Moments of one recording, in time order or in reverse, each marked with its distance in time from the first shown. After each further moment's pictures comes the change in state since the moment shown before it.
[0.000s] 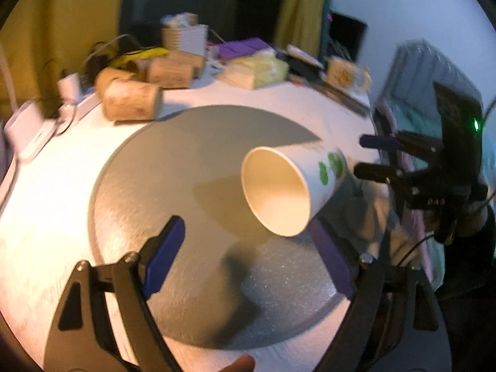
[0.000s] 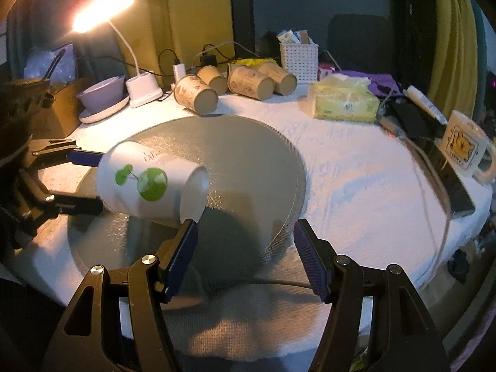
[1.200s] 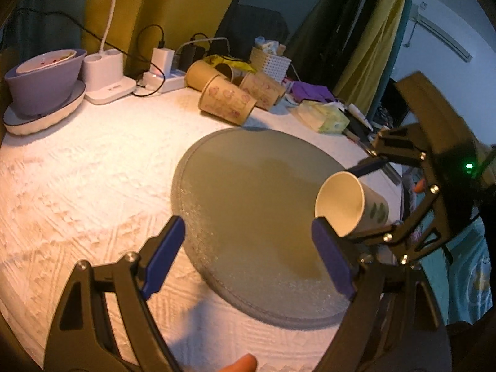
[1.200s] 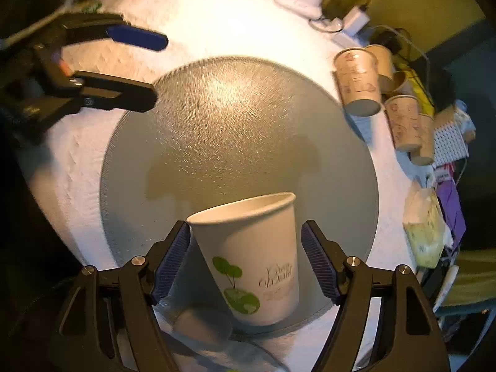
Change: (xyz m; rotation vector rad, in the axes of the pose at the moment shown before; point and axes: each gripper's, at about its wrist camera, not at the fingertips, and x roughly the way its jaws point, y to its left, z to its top) left arm -0.040 0.070 -0.036 -0.311 -0.147 0.086; right arm 0.090 0.137 0.075 -0.822 0.557 0.117
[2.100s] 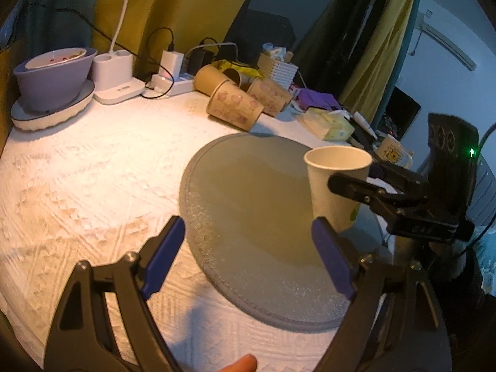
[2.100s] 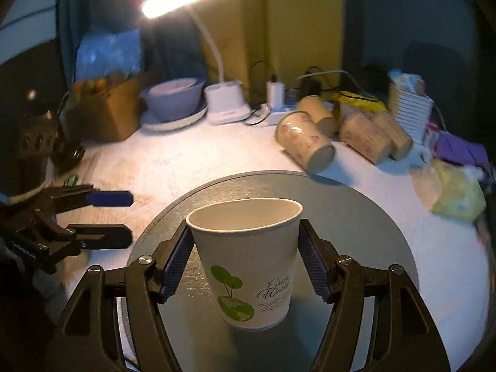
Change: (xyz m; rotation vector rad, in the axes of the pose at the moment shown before) left arm -0.006 0.005 0.001 -0.030 -0.031 0.016; right arm -0.016 -0.037 -0.048 0.605 -0.702 0.060
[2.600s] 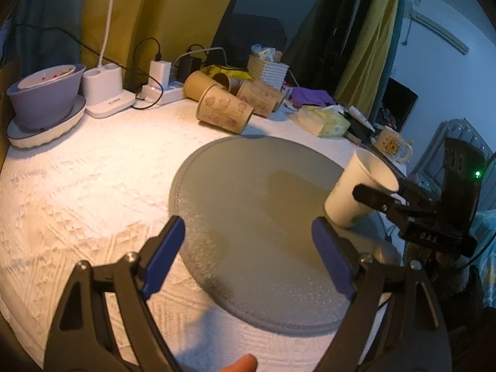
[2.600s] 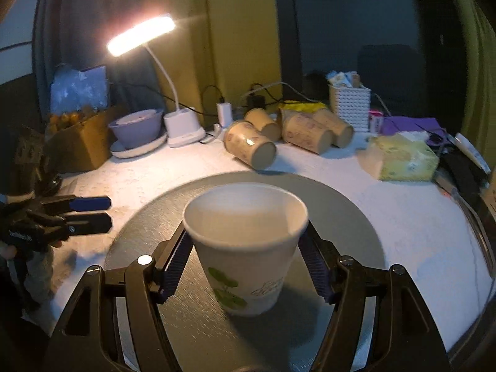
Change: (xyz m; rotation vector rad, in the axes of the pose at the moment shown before) left arm 0.004 -0.017 -0.003 0.078 -0.019 0.017; right arm -0.038 -0.022 -0.050 0.120 -0.108 -0.150
